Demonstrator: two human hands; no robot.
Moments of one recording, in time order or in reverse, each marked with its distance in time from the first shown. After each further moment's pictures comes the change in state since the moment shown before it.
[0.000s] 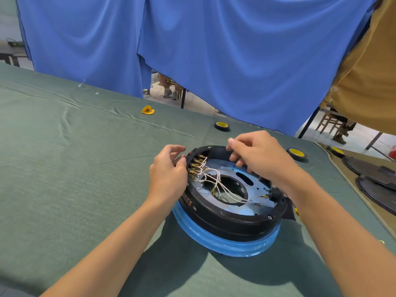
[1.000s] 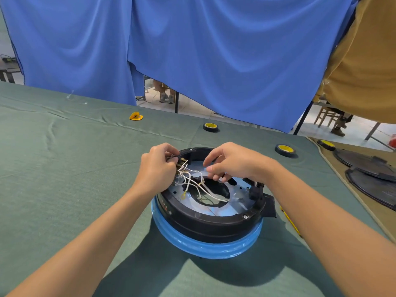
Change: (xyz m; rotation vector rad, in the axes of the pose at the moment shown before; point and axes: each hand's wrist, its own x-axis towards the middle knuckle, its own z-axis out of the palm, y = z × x) left_hand 0.029 0.011 0.016 0.479 -0.154 0.092; right_hand 0.028 0.037 -0.001 0.029 -0.441 0.052
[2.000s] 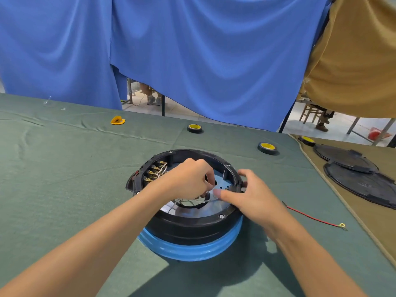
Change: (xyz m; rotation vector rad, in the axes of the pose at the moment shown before) left_hand -0.014 0.070 0.049 0.433 -0.667 0.387; right_hand -0.082 0.053 0.036 0.401 0.477 0.267
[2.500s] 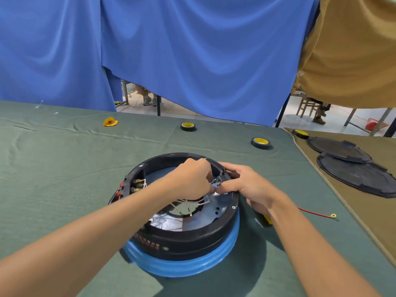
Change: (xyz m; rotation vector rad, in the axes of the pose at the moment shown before) left_hand 0.010 0.021 0.011 0.092 -0.027 -0.096; right_hand 0.041 0.018 -0.020 0.325 -0.394 -0.195
